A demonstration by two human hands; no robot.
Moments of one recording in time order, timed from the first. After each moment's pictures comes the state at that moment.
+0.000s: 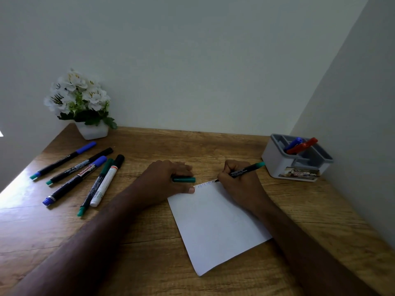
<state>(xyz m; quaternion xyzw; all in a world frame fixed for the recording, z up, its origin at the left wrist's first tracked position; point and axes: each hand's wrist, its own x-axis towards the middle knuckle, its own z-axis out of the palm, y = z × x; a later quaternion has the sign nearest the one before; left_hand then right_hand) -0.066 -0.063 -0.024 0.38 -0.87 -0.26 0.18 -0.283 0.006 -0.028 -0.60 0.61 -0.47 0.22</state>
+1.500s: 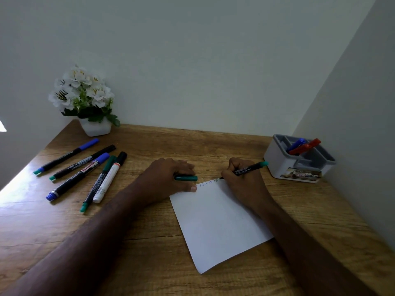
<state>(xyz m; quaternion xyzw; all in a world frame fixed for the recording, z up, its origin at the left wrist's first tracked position) -0.066 -0.063 -0.024 0.37 -0.88 -0.25 0.18 -0.286 0.003 -0.030 -0.58 0.61 -0.49 0.22</state>
